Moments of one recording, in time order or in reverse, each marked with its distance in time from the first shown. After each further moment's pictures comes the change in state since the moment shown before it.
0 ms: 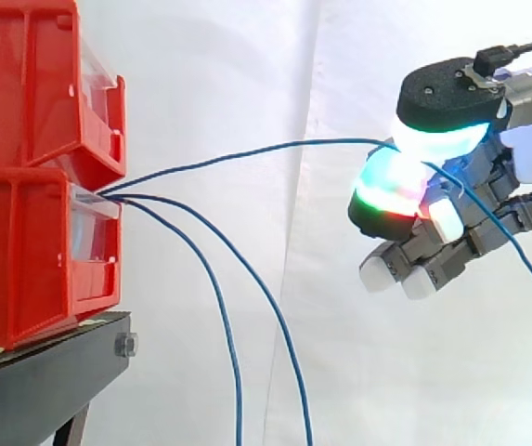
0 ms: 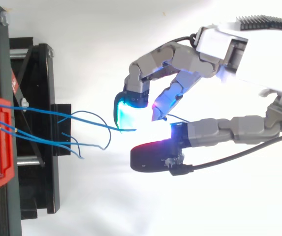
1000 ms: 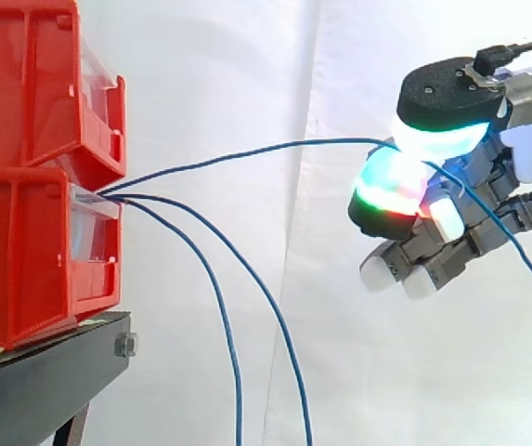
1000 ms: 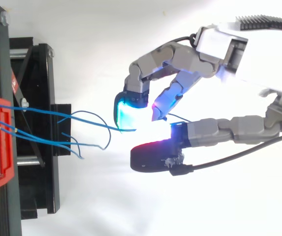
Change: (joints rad) arm 0.000 0.000 0.000 0.000 0.000 0.000
